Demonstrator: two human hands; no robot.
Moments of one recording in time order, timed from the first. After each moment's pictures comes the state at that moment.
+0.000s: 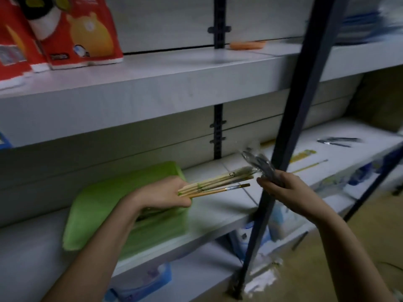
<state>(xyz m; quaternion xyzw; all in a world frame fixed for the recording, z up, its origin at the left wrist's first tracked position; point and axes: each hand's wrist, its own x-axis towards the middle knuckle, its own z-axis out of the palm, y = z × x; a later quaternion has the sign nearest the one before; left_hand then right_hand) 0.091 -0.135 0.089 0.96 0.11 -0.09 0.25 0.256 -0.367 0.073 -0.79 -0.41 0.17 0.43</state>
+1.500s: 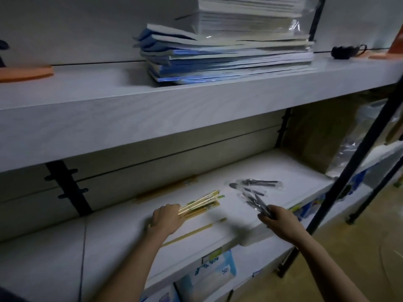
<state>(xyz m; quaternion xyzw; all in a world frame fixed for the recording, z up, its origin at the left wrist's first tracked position) 0.578 -0.291 -0.054 0.95 0.30 -0.03 0.07 0.722 -0.553 -0.008 -0.91 -0.27 0.17 0.26</state>
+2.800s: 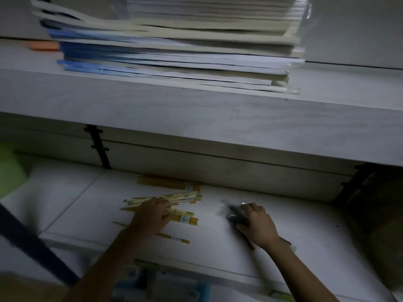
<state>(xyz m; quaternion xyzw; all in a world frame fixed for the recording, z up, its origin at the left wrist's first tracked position) 0.647 -0.371 -0.051 0.86 0.48 0.15 0.09 0.930 -0.466 -0.046 -0.76 -0.63 0.10 0.10</state>
